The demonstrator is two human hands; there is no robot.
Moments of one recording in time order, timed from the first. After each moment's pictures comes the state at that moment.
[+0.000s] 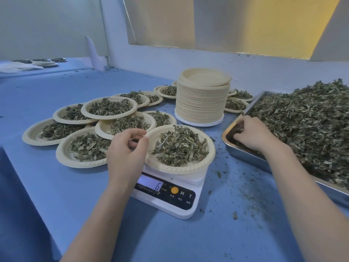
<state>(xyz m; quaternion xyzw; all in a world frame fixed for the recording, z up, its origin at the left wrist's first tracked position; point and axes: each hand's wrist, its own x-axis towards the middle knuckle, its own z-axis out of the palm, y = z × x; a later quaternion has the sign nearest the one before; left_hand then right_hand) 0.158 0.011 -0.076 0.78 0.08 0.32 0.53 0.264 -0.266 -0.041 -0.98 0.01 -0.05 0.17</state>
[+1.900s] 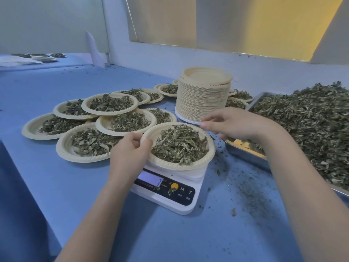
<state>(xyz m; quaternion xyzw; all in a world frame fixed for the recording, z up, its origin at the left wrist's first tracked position) 0.163 0.017 -0.082 0.82 0.14 0.22 0.50 0.210 -0.205 0.015 -0.96 -0.15 0.05 0.22</state>
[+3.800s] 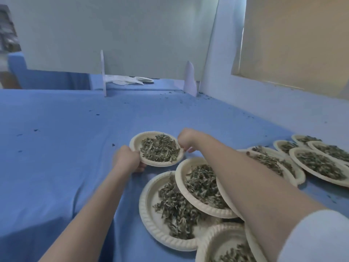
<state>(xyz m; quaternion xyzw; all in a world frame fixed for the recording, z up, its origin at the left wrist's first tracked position) 0.321 0.398 -0.073 0.71 0.39 0.20 0.56 0.446 0.288 -0.010 -0.93 -0.25 0.19 0.20</state>
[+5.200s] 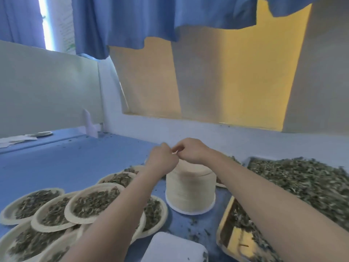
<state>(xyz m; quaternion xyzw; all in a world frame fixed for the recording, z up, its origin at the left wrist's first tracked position) 0.326 -0.042 0.099 0.94 -0.01 0.11 0.33 0.343 -0.157 0.123 -0.95 -0.16 -0.04 0.25</state>
